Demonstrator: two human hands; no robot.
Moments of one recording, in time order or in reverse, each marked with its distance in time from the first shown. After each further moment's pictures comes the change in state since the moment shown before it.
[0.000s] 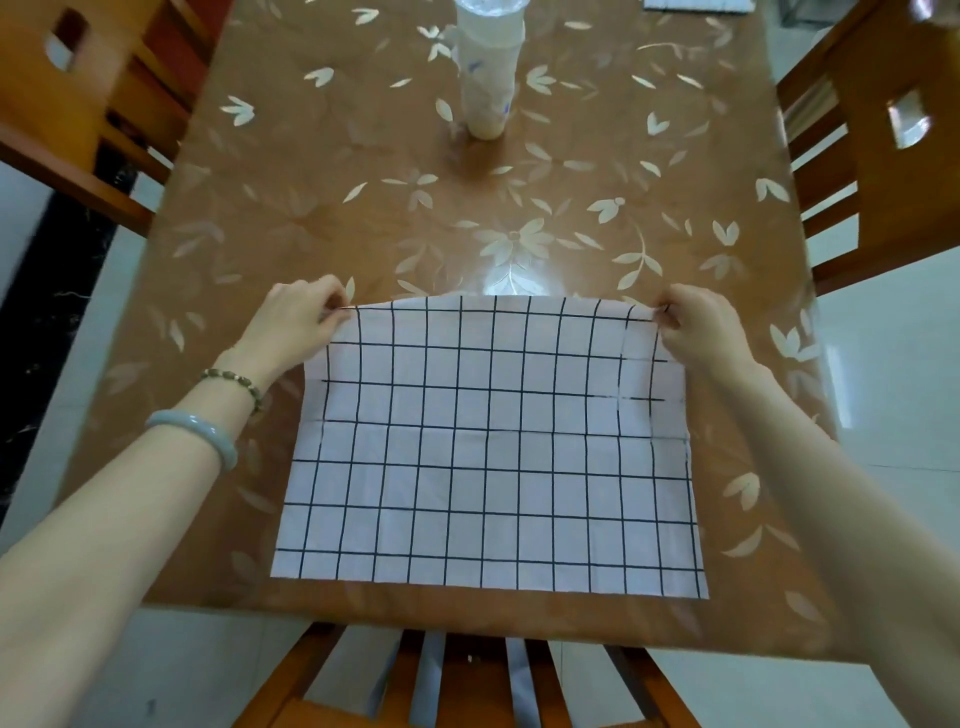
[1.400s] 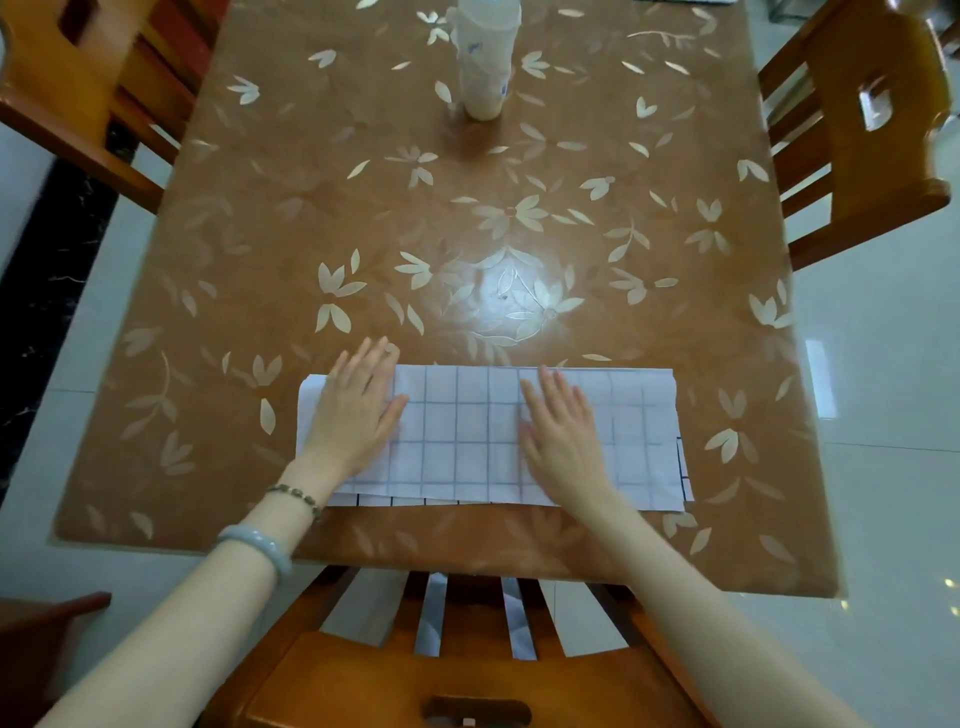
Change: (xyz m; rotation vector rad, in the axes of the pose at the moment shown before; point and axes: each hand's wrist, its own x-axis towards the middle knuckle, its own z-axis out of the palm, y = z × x) left_hand -0.127 0.044 0.082 0.096 -0.014 0.076; right_hand -0.165 -0.133 0.073 0.021 -0.055 -0.119
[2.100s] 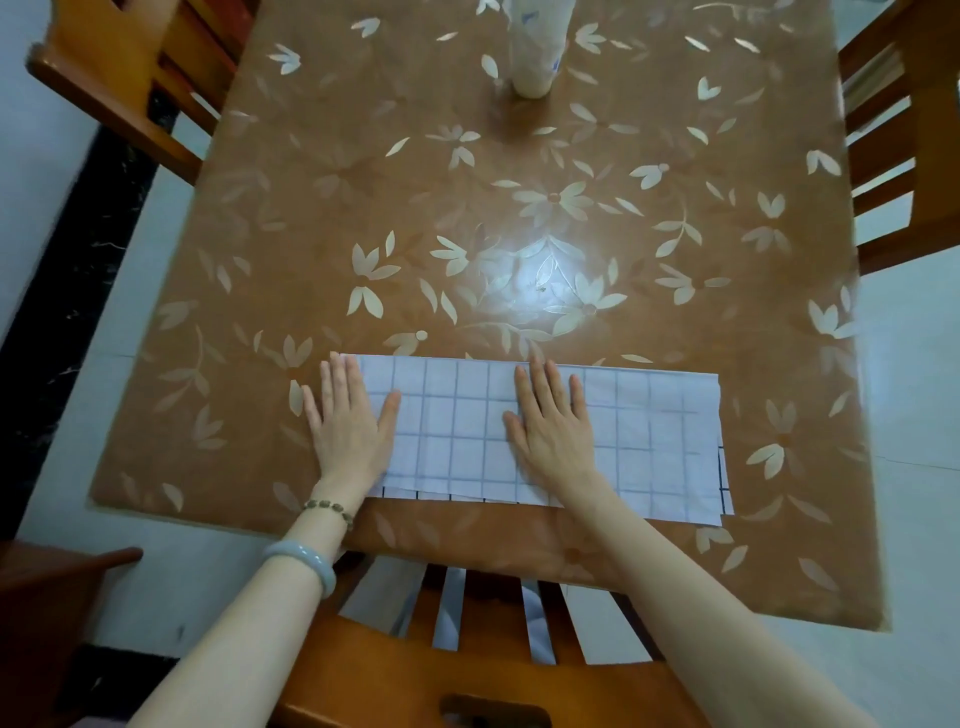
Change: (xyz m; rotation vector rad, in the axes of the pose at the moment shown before) left_hand -0.027 -0.016 0.035 -0.011 0.039 -0.533; right_hand 0.024 -0.012 0.056 -0.142 -0.159 -0.029
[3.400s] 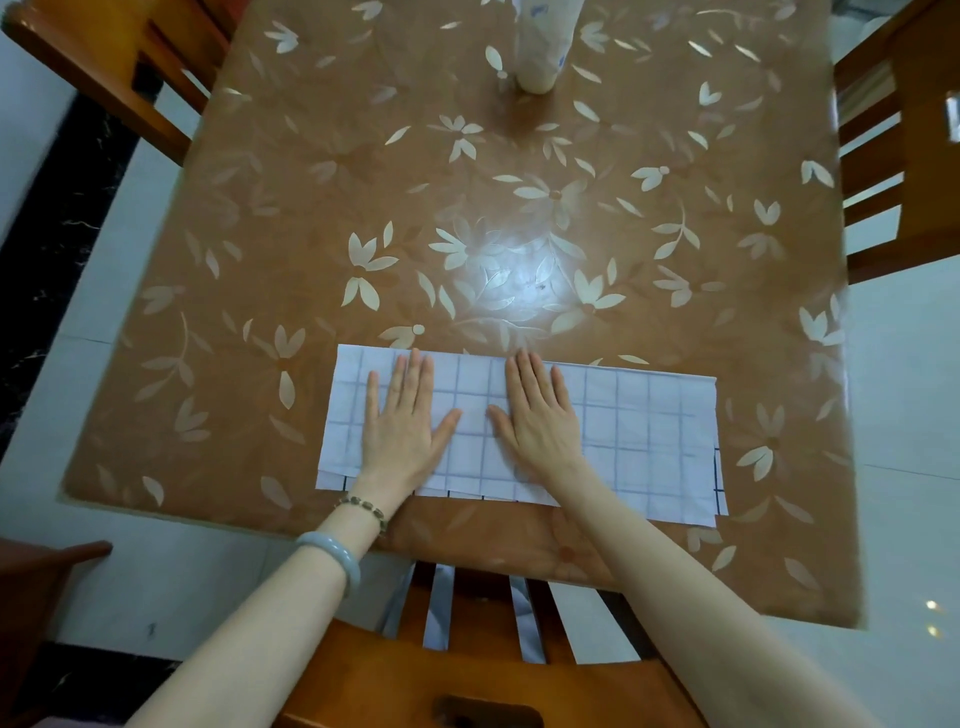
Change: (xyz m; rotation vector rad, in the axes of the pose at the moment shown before) left_hand -0.009 0.036 0.031 0.198 -0.056 0.310; right_hand 0.012 -0.009 -0.005 0.019 -0.084 -0.024
